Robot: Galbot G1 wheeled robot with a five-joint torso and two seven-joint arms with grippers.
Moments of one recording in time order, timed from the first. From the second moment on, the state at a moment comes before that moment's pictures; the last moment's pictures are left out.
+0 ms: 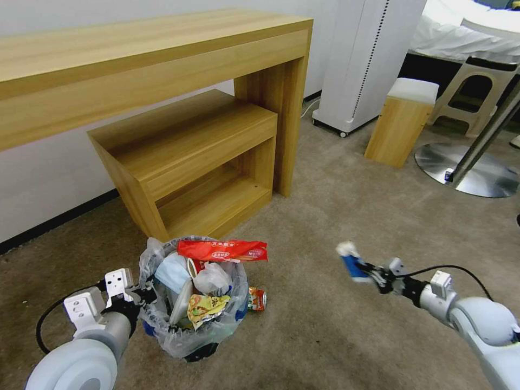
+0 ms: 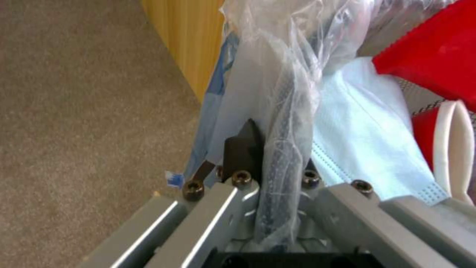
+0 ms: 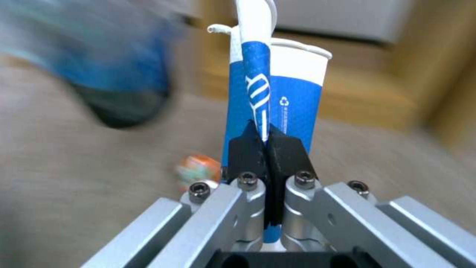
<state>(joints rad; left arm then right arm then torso) 1.62 -1.17 -0.66 -2.42 -0.96 0.68 -0.64 -1.26 0.84 0.54 1.67 0.48 0.04 -1.00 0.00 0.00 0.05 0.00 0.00</state>
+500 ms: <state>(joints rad) 1.59 -1.18 -0.62 -2.38 -0.93 0.68 -0.64 -1.00 0.84 0.39 1.87 0.93 -0.06 -1.11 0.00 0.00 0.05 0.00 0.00</state>
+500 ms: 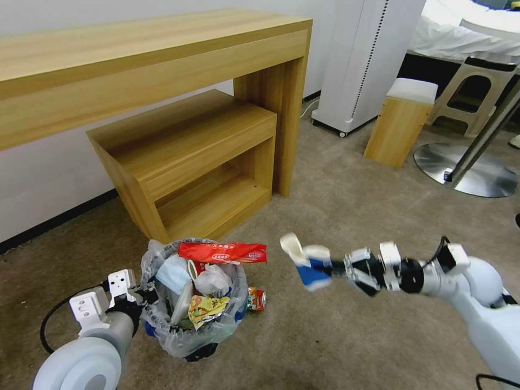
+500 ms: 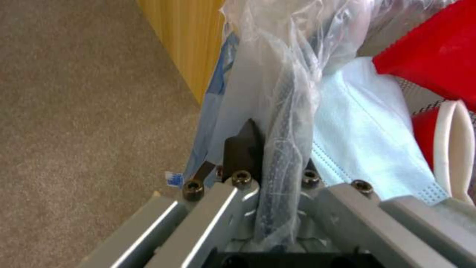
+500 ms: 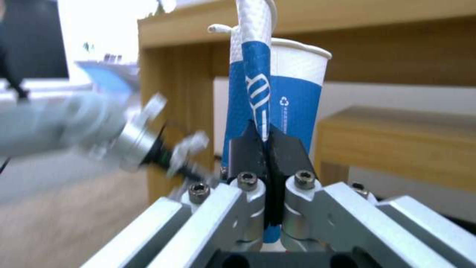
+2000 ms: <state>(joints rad) 1.56 -1.19 -0.60 -2.39 -0.93 0.69 -0.62 -0.67 1.17 -0.27 1.60 0.88 -0.02 -0.84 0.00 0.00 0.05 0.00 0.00</state>
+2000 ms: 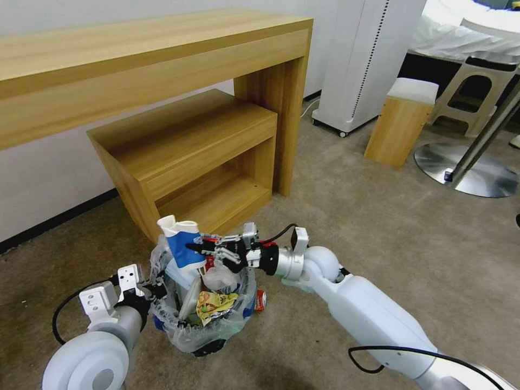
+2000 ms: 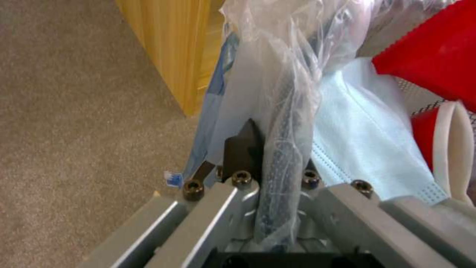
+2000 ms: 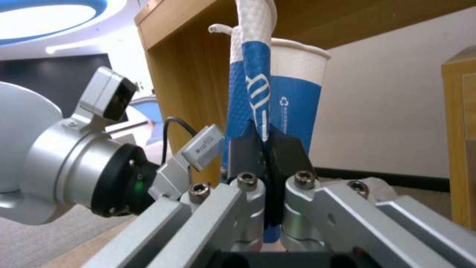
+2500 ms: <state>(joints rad) 1.56 -1.19 -0.59 -2.39 -0.92 0.69 -0.62 -0.68 1.11 -0.24 1.62 0.87 0.00 -0.85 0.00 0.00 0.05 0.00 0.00</state>
